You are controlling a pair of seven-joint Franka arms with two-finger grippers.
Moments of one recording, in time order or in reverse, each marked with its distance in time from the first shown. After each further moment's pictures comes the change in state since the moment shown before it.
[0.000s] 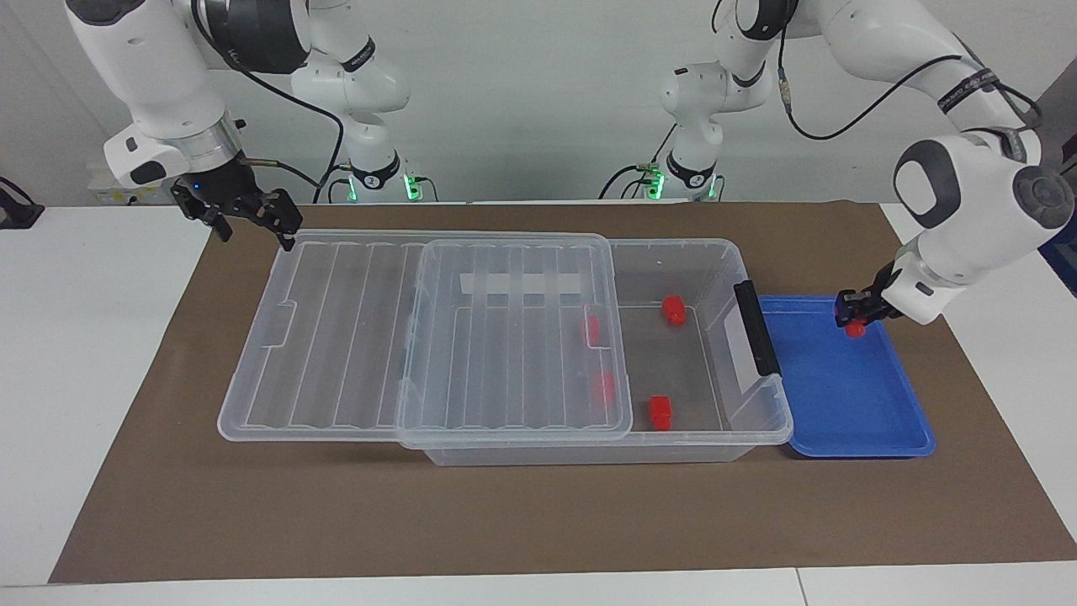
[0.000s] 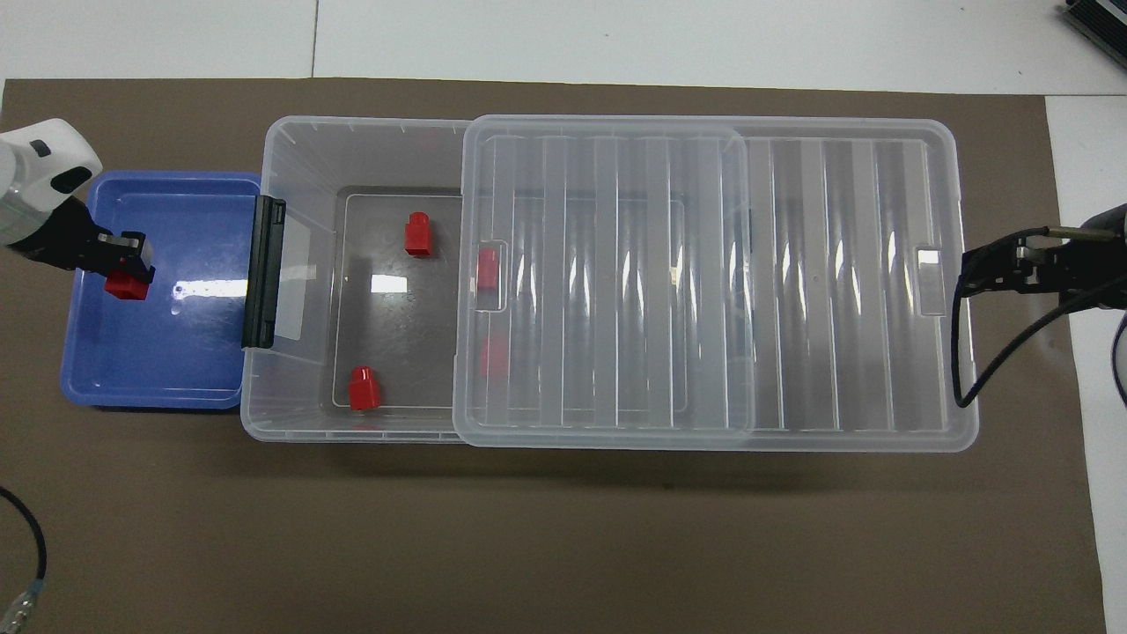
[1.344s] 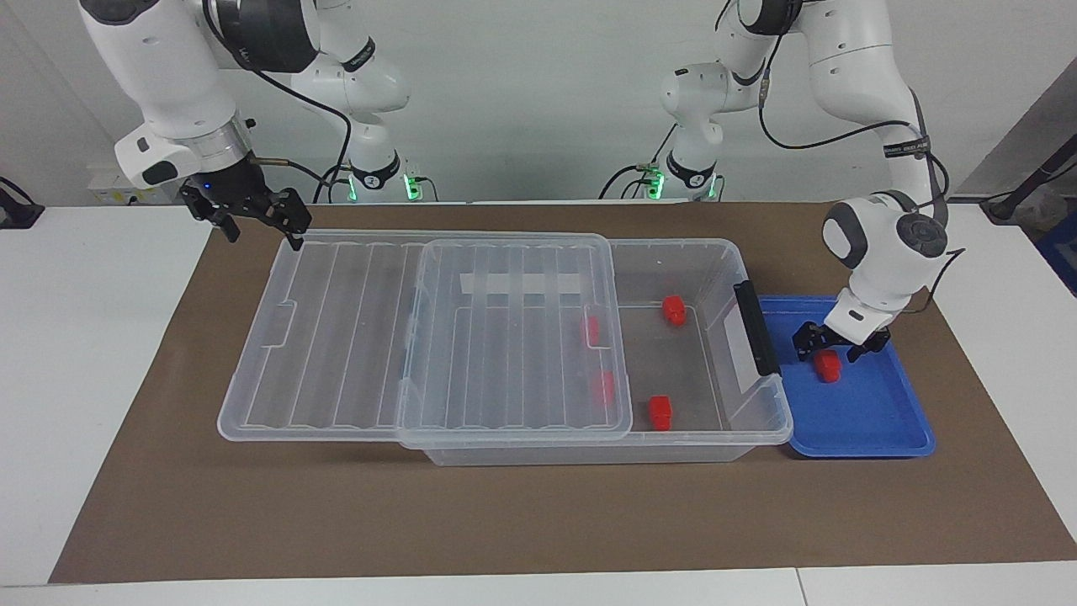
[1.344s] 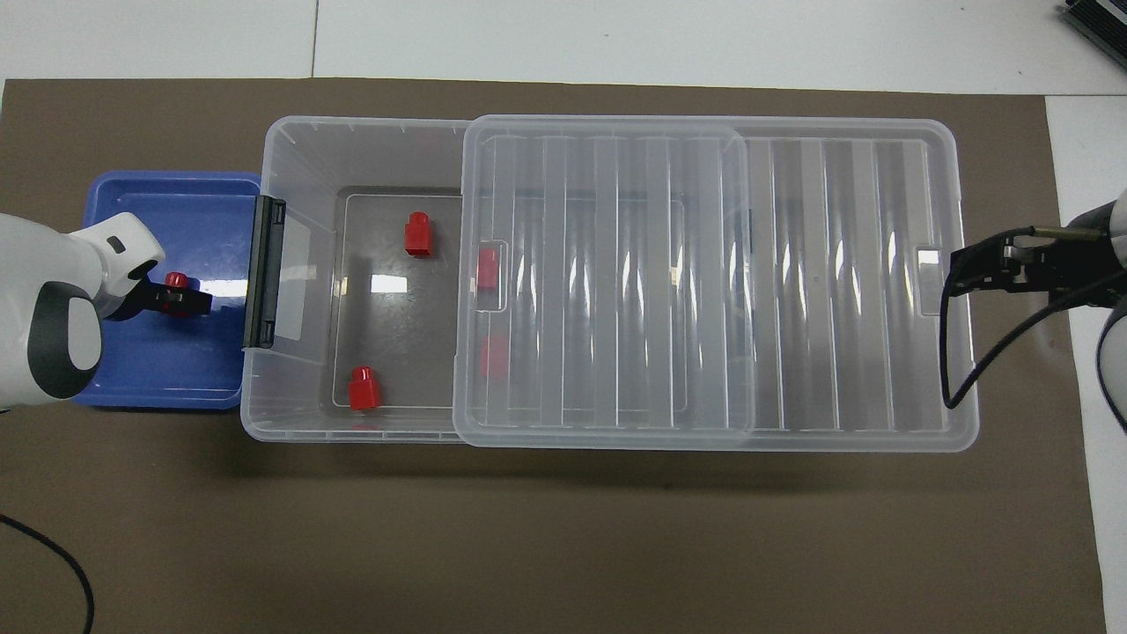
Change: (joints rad) left arm 0.032 -0.015 0.014 -0.561 0.072 0.804 0.166; right arm 0.021 0.001 0.003 0.001 0.000 0.000 0.001
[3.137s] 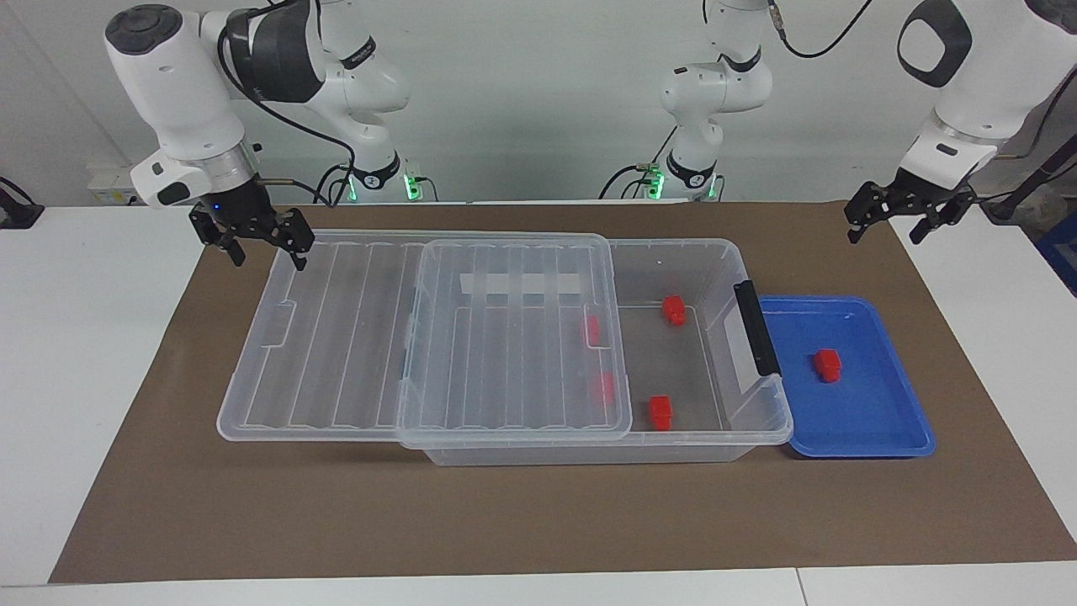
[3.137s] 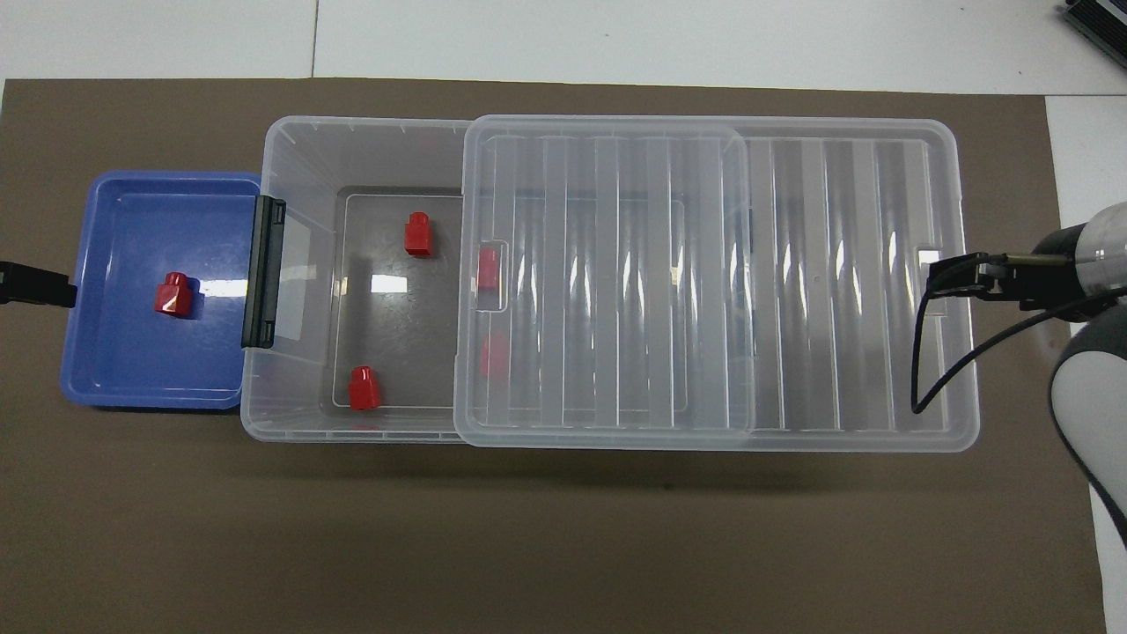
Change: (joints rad) left arm -0.048 -0.320 0.014 0.266 -0.001 -0.592 -0.029; right arm -0.011 -0.068 0.005 -0.168 0.021 0.188 -0.016
